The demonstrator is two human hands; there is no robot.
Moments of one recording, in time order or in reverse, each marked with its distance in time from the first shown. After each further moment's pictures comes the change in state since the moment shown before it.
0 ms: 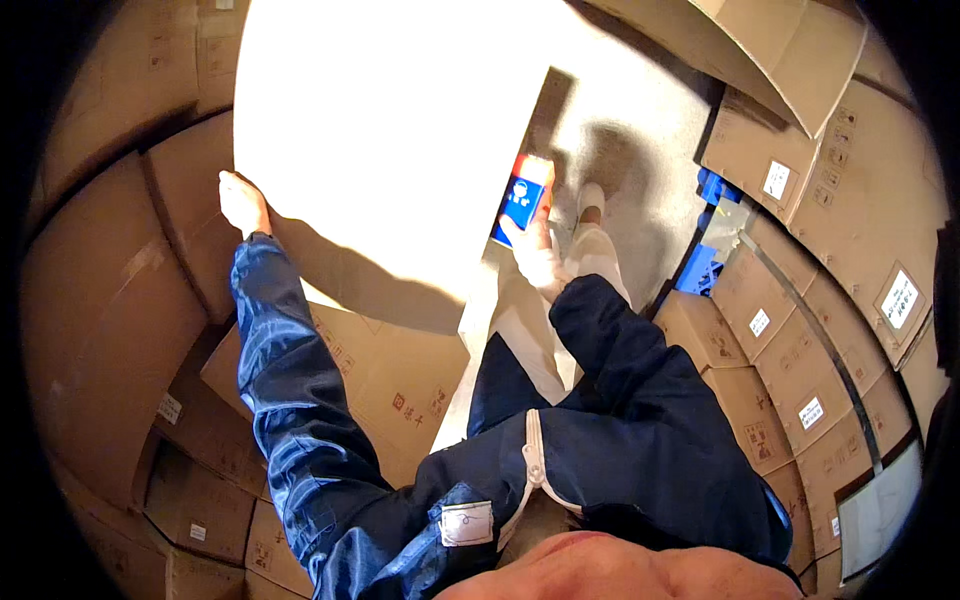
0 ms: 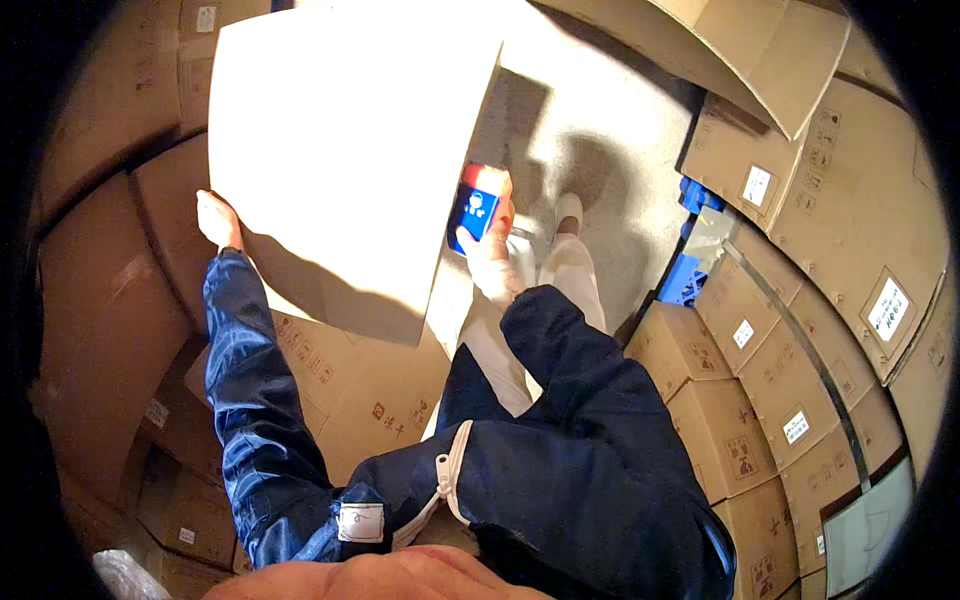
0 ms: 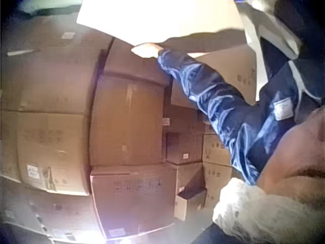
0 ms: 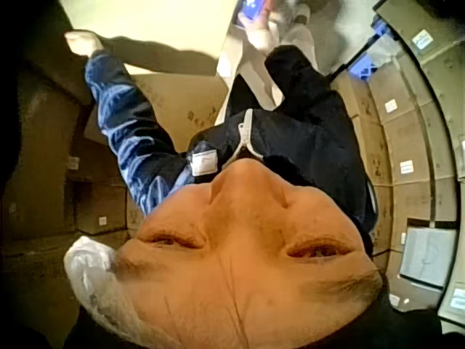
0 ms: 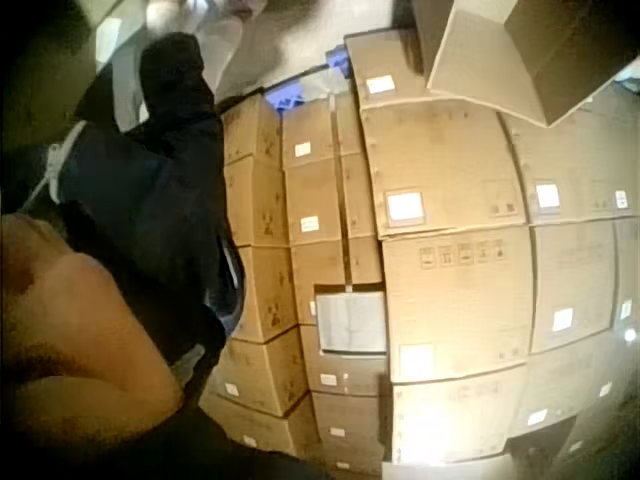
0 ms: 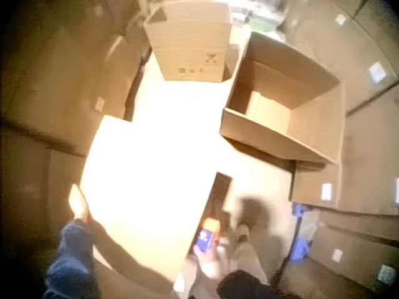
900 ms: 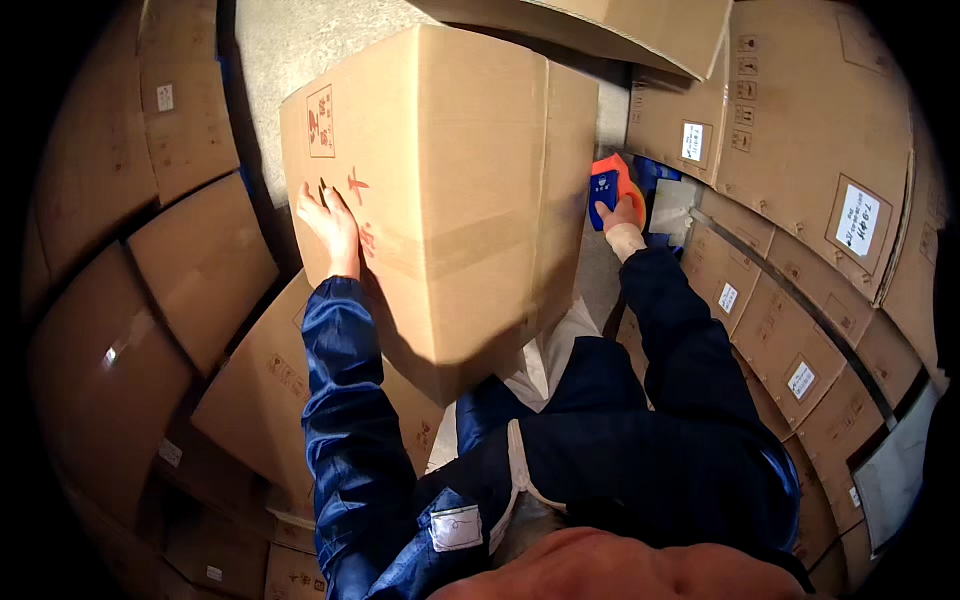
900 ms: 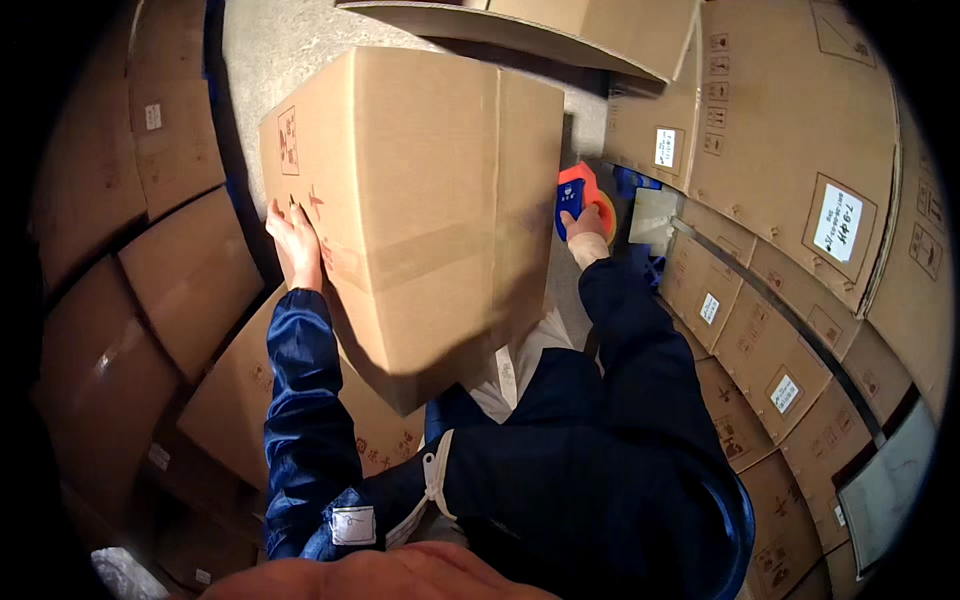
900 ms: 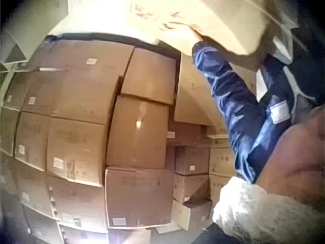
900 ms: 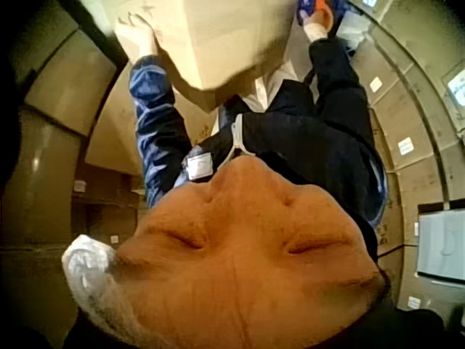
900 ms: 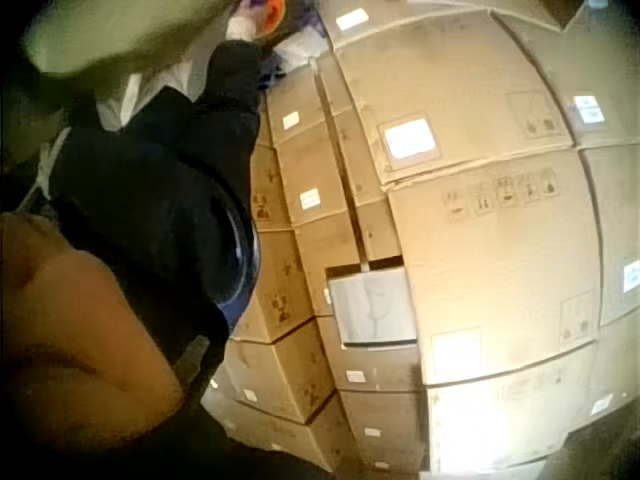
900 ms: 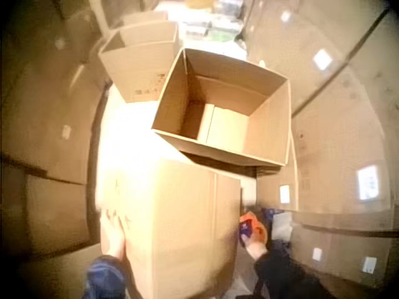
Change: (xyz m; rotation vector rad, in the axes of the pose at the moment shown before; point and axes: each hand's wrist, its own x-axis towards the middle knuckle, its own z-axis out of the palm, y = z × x) left_hand -0.203 0.247 0.054 -0.467 -0.232 0.132; right_hand 0.118 0.058 -0.335 -0.765 0.356 0.085
